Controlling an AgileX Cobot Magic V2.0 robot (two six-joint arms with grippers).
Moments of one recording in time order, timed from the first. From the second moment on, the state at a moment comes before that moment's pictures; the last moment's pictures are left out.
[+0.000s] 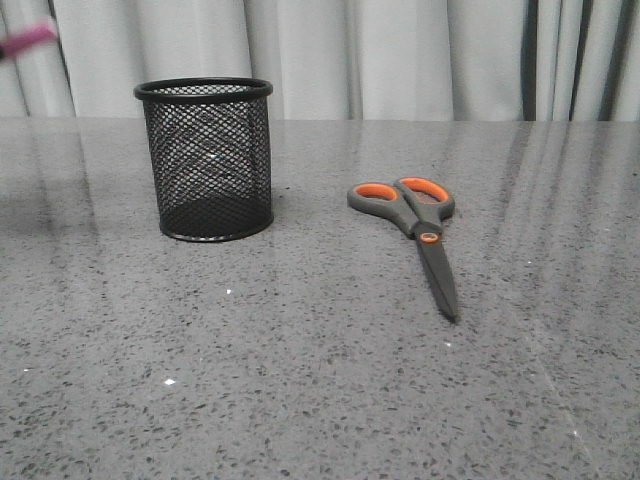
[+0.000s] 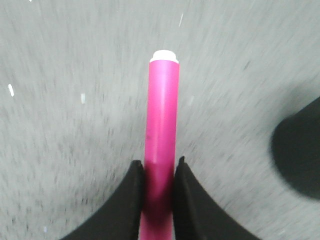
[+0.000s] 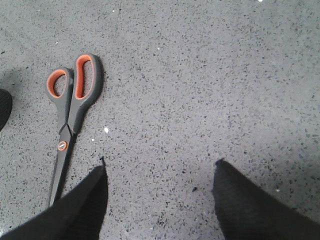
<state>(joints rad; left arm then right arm) -0.06 1.31 -1.10 -0.46 0.69 0.57 -0.01 0.78 -0.64 0.43 0.67 -0.11</state>
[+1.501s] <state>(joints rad) -0.53 1.50 -1.08 -0.85 0.27 0.87 -0.01 0.78 -0.64 0.43 0.70 -0.11</state>
